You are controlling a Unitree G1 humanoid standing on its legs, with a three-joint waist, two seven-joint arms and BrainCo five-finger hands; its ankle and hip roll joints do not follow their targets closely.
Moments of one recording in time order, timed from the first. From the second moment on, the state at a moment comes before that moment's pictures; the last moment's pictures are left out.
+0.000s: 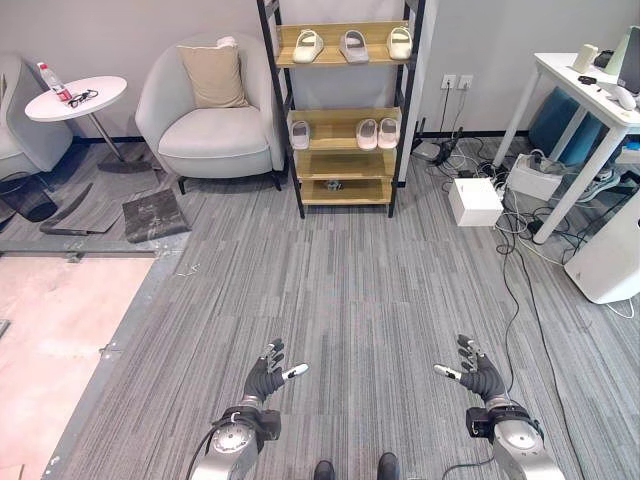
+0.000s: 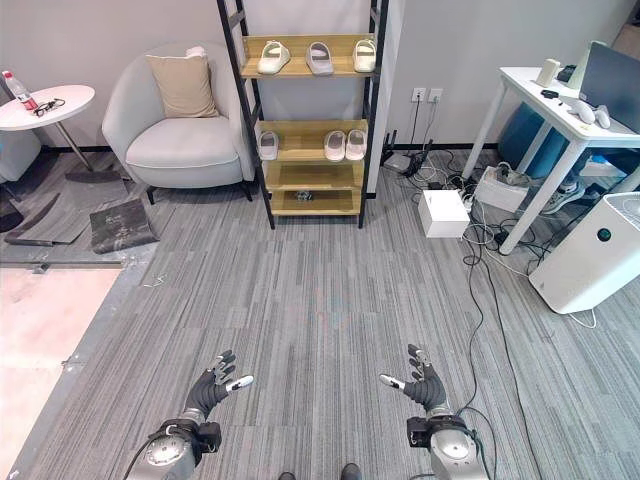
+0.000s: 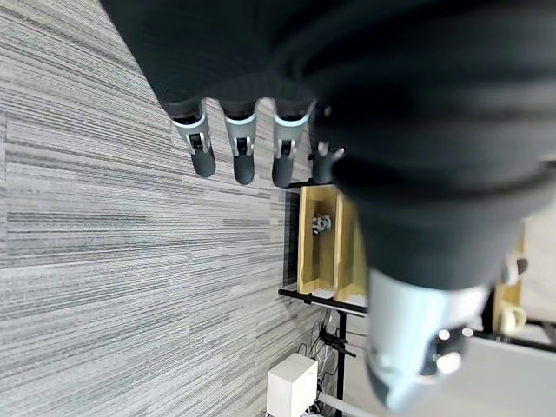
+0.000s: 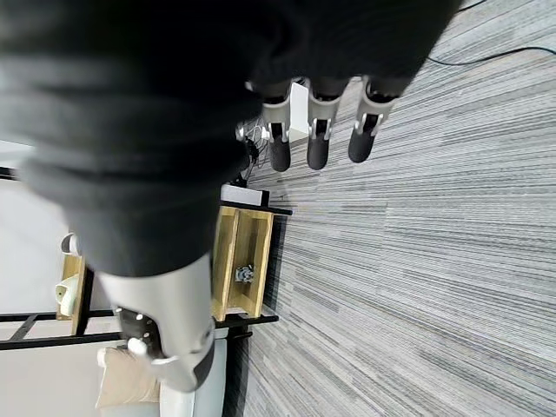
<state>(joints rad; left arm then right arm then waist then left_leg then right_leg) 0.13 0.27 -0.31 0.44 -0.37 -0.14 0.11 0.14 -0.33 0.15 0.43 0.22 -0.15 -0.12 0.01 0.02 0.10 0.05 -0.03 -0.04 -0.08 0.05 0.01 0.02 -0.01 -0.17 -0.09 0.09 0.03</state>
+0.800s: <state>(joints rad) 0.11 0.30 -0.23 0.48 -0.37 -0.14 0.12 0.11 -0.32 0.14 0.44 0.22 -0.14 -0.11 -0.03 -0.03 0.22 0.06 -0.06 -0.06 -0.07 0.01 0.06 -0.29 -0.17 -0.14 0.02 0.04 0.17</state>
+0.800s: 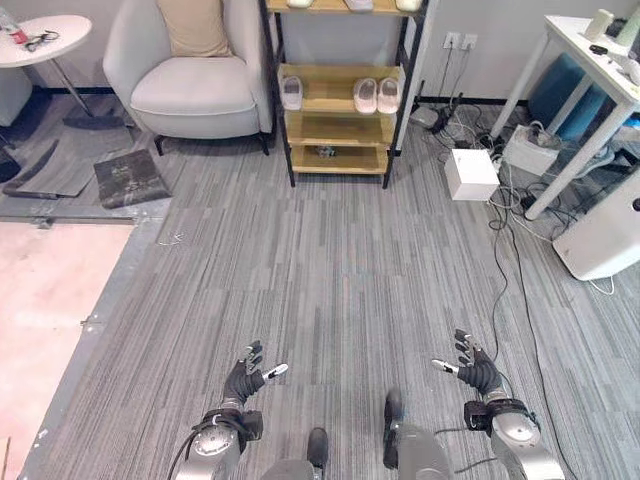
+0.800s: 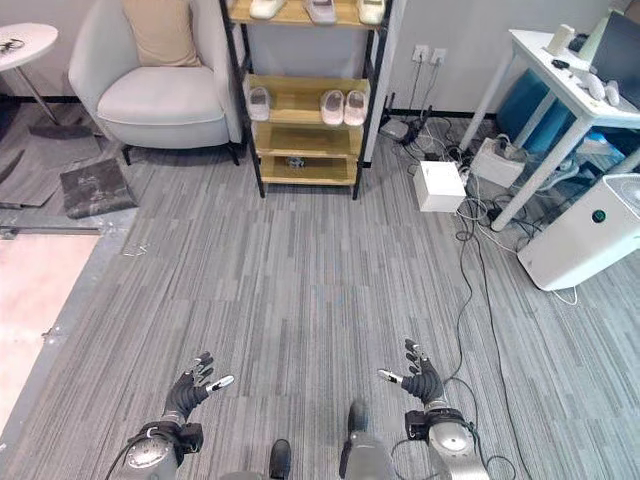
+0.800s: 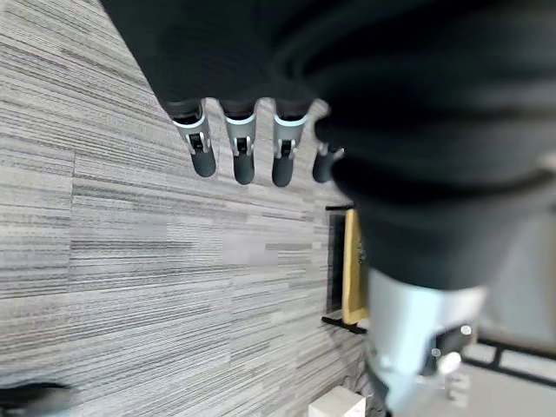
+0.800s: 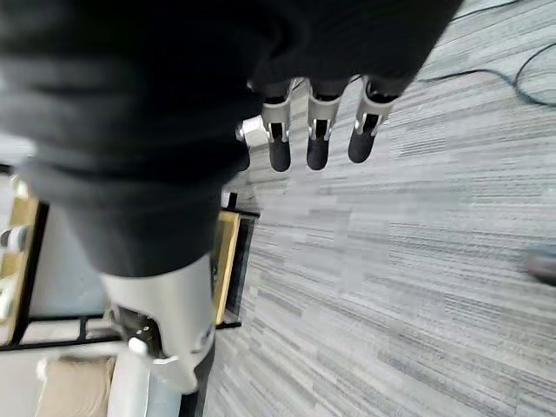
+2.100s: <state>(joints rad) 0.10 0.33 -0.28 0.48 -0.33 -0.12 0.11 0.12 -0.30 0.14 0.40 0.24 -0.14 -0.08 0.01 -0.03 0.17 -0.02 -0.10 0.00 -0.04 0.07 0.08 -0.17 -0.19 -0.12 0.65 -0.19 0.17</state>
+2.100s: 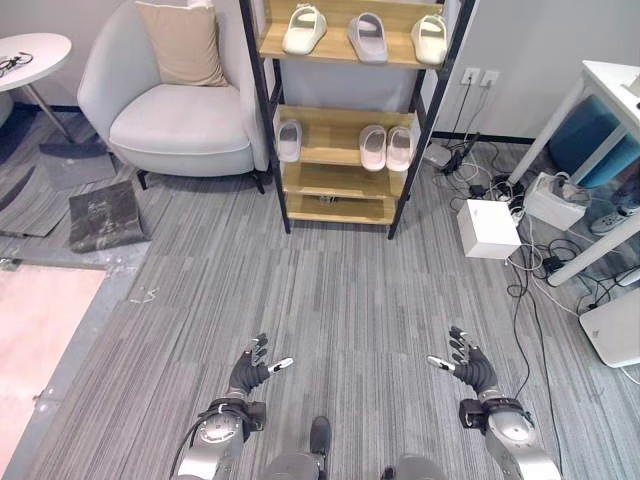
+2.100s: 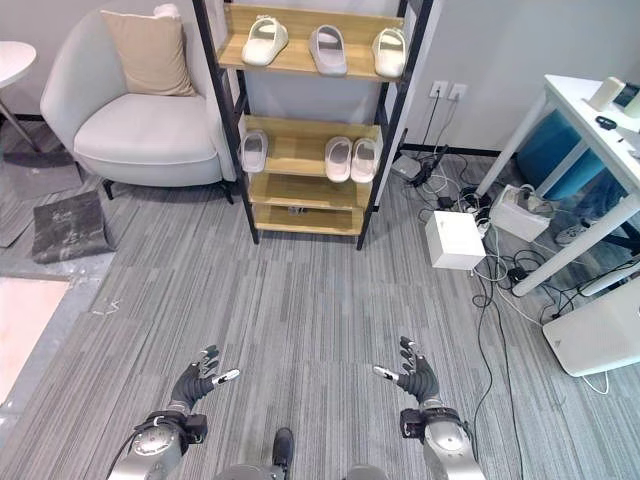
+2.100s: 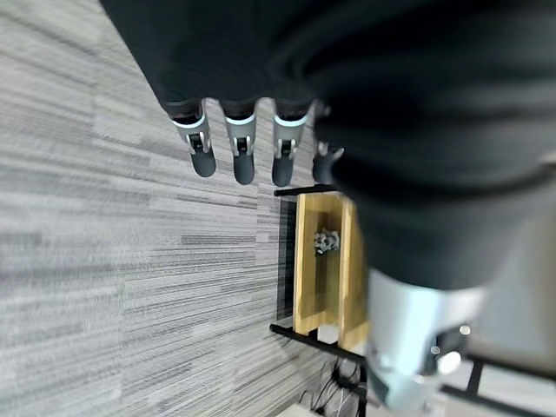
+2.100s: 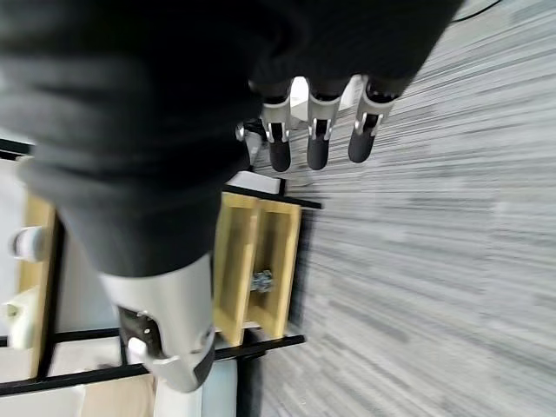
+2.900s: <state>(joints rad) 0.06 0.23 -0.27 0.59 -0.35 -0.13 0.10 0.12 -0.36 0.11 0.42 0.26 -0.13 -0.10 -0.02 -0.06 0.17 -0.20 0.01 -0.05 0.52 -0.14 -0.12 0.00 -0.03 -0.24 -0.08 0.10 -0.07</state>
